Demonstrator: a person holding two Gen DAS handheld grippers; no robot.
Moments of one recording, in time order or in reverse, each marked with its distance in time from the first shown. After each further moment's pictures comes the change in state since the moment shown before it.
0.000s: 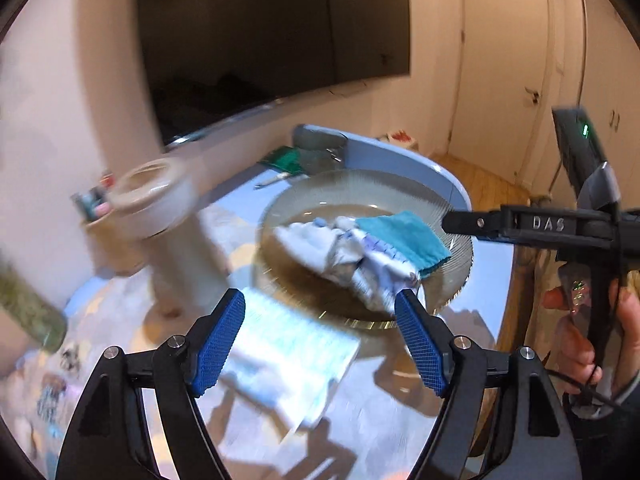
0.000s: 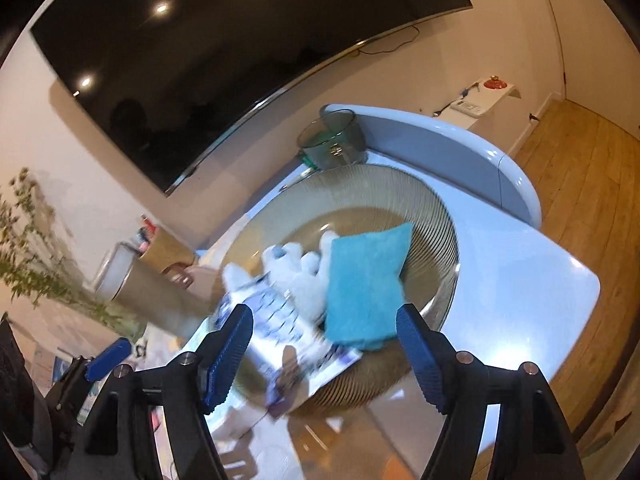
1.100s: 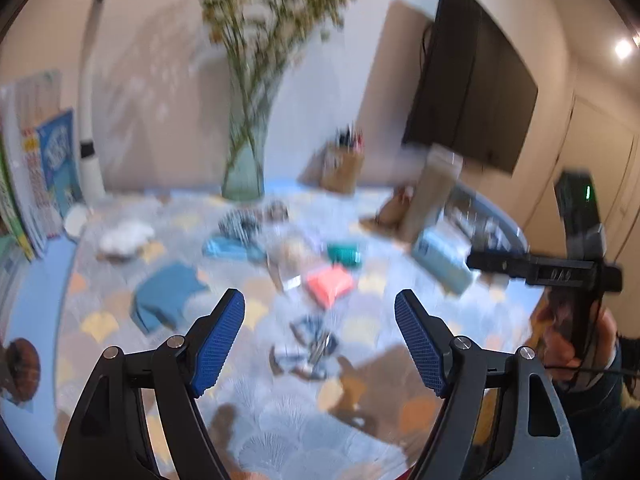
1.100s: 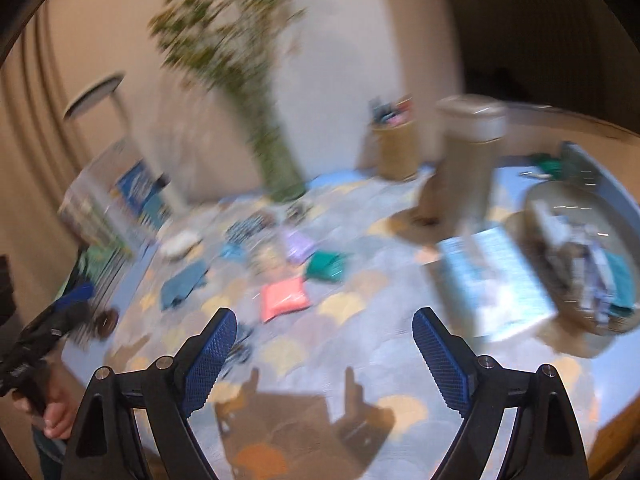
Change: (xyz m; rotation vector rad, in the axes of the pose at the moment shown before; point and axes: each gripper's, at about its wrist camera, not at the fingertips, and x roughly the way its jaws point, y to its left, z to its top) left arm -0.213 0.192 -0.232 -0.436 -0.149 0.177; right arm 0.003 0.265 -0.181 -0.621 0.145 0.253
